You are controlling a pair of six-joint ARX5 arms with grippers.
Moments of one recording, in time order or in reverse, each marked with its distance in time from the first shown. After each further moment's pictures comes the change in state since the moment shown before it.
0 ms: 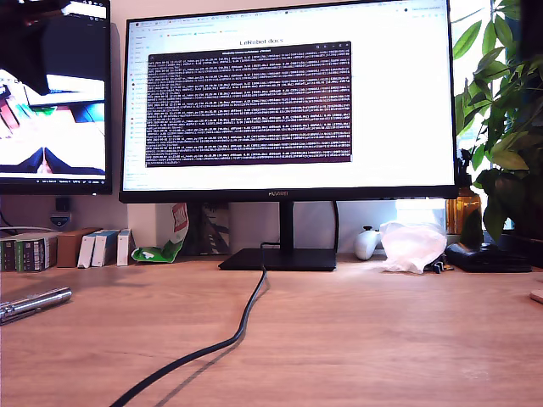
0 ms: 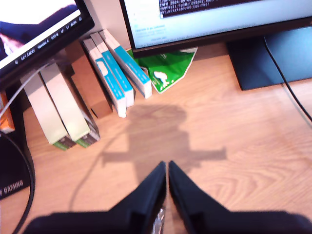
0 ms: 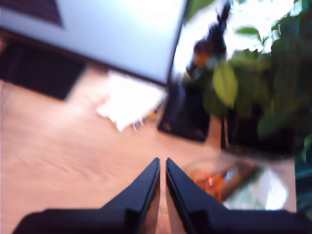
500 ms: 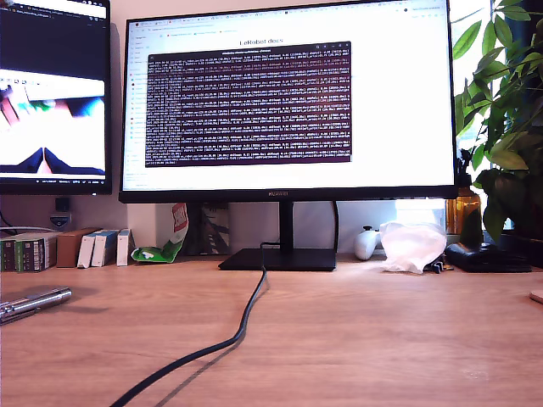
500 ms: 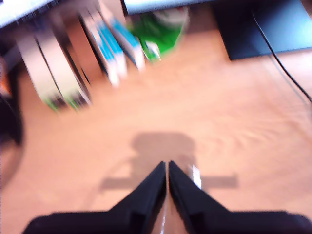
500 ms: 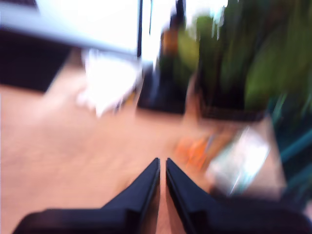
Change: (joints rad) left arm 0.002 -0.317 -0.391 0.072 0.010 -0.059; right arm -0.074 -0.337 -0.365 0.130 0.003 0.132
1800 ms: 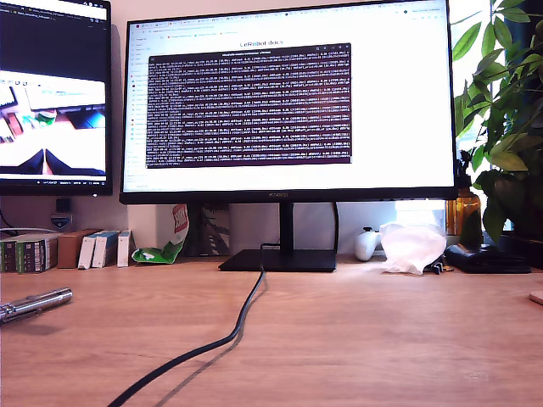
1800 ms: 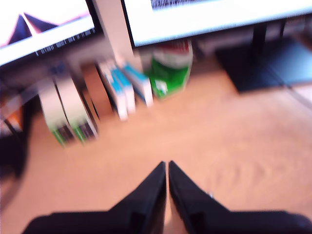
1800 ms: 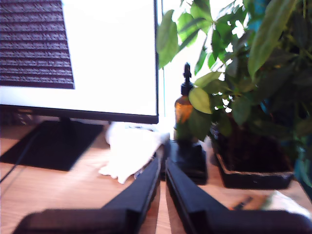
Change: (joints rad) left arm 0.018 -0.240 -0.663 0.812 0.013 0.018; right arm 0.015 -0.444 -0.684 0.787 -0.091 0.043
